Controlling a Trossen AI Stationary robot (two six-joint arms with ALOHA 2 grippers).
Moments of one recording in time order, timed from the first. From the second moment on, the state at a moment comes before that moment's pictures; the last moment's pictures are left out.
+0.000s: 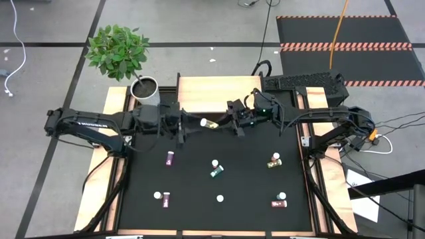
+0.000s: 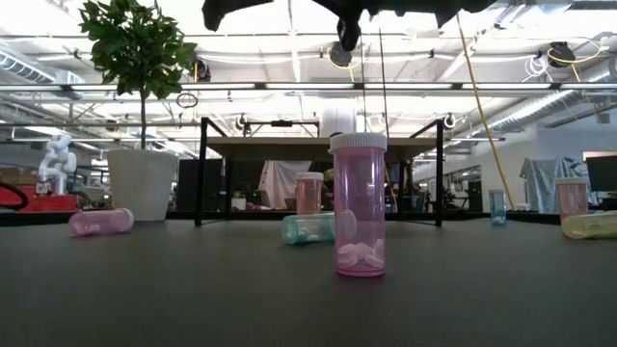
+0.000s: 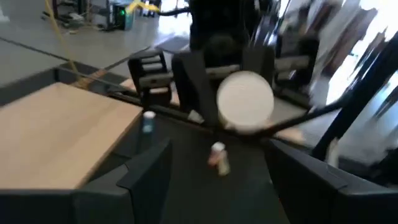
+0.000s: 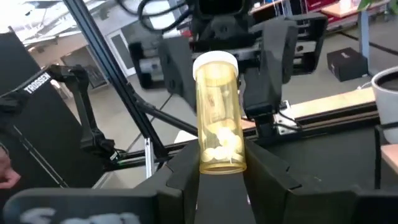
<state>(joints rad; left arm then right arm) -0.02 1.13 0.95 0.02 -0.12 -0.24 -0.17 1.42 1.01 0.34 -0.42 0.35</state>
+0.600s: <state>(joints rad) -0.02 1.16 1.04 0.02 -0.14 -0.05 -0.17 1.42 1.01 0.36 -0.42 0.32</state>
